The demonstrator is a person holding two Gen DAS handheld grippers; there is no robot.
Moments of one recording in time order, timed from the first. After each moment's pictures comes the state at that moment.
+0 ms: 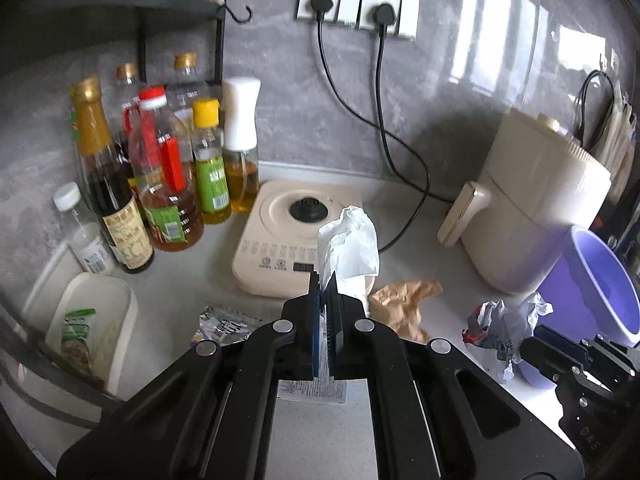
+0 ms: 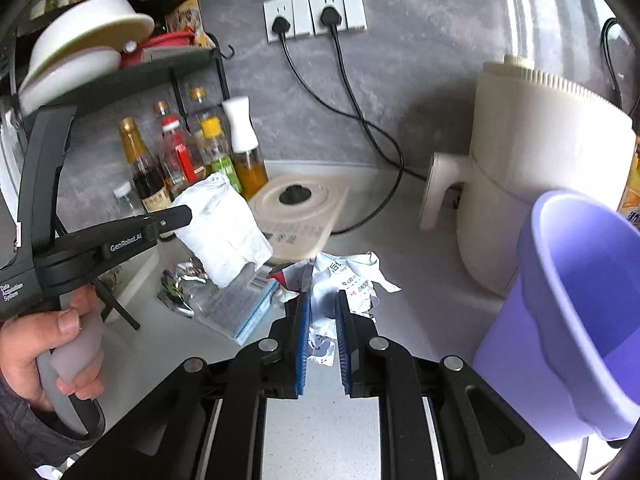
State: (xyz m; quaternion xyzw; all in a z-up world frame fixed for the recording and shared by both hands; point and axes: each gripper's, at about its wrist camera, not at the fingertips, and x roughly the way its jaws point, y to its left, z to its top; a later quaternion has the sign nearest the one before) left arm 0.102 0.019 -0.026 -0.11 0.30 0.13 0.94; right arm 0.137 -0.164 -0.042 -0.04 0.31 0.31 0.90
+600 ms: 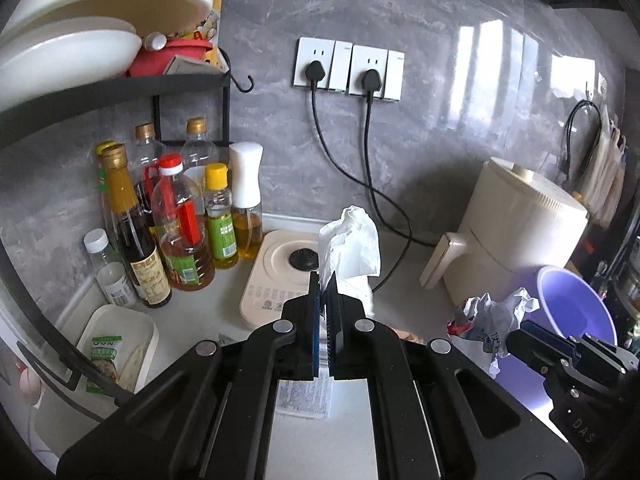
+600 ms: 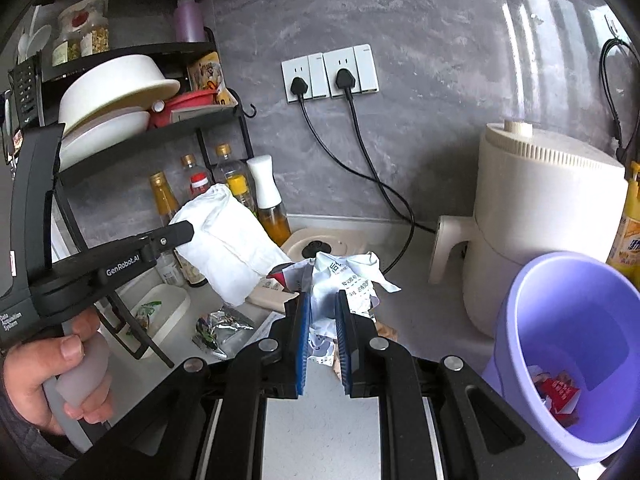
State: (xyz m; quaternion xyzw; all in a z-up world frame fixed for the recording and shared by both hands) left arm 0.076 0.001 0.030 -0.10 0.24 0.15 0.95; right arm 0.129 -0.177 0.007 -0.01 0.25 0.33 0.91
